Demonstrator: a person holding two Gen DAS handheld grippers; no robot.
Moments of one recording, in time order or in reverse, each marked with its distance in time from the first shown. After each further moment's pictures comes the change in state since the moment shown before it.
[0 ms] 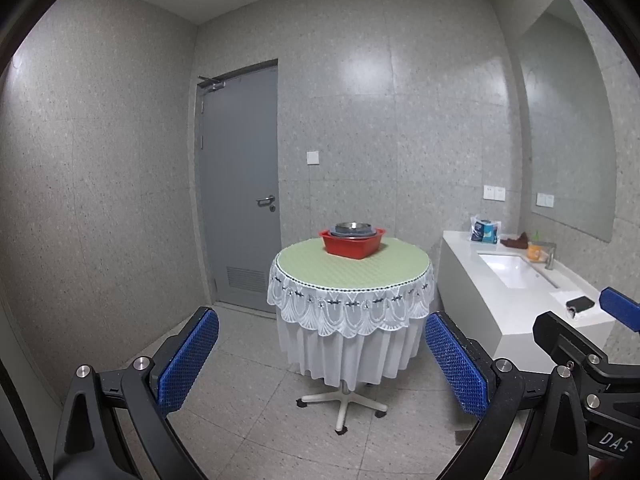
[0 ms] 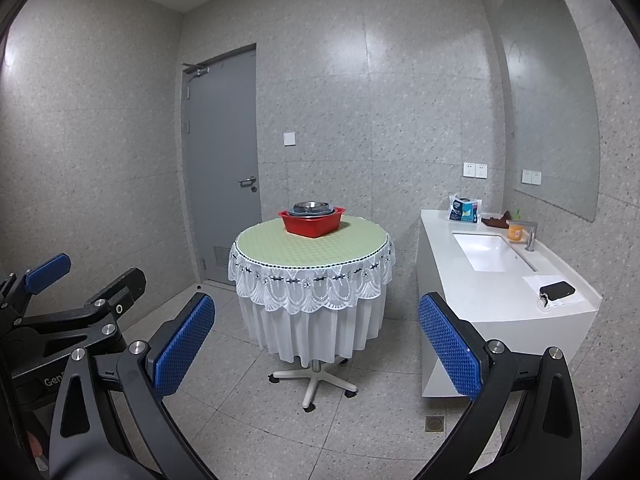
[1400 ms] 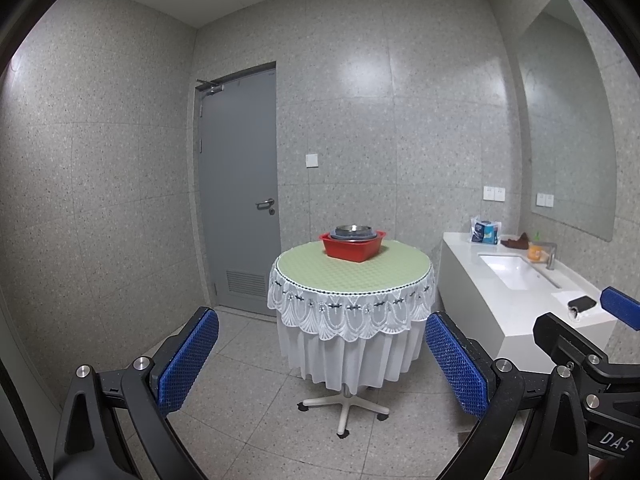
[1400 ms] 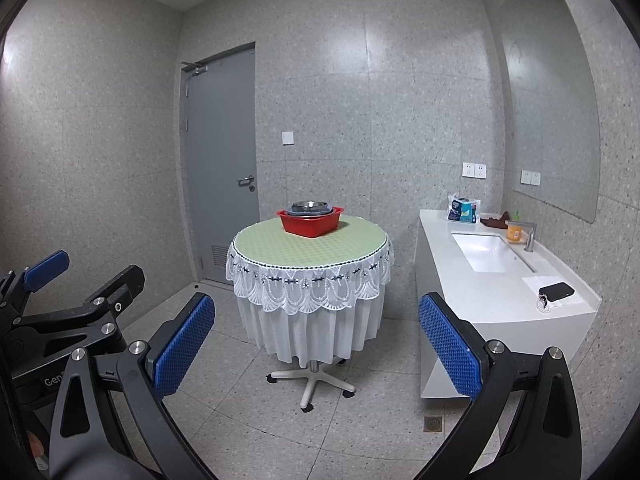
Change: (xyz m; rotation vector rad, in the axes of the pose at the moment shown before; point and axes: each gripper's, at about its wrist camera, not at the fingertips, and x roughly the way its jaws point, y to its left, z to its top) left arm -0.005 -0.014 -0.006 0.007 -0.011 0.007; right arm 0.008 0.002 -0.005 -0.001 0.005 -0.009
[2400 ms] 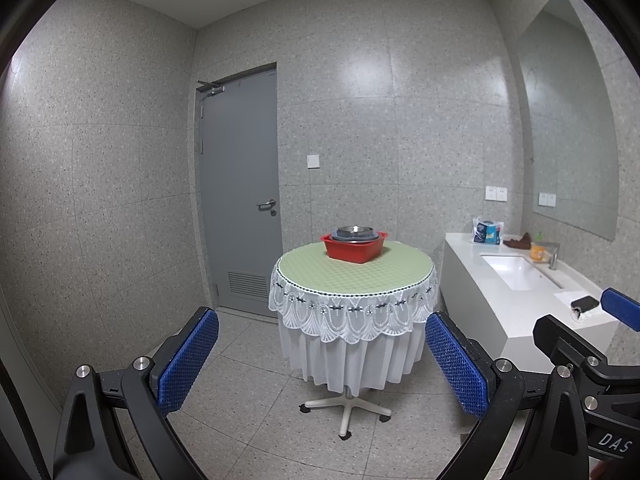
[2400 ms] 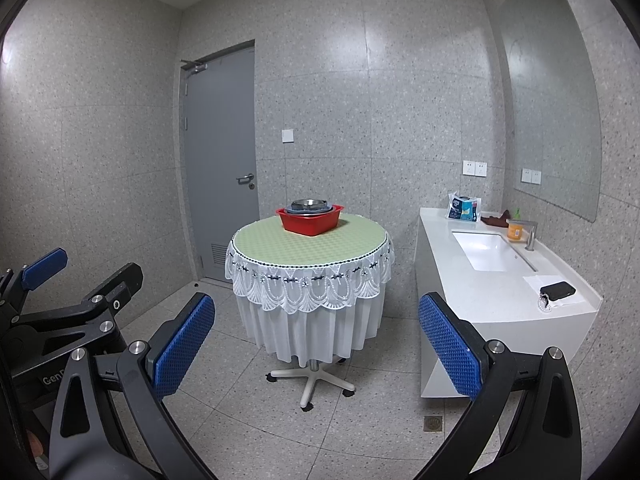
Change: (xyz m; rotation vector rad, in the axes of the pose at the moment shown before) left arm 0.003 -0.004 0.000 0.002 -0.003 0.009; right arm 0.002 0.000 0.002 0.002 0.003 0.002
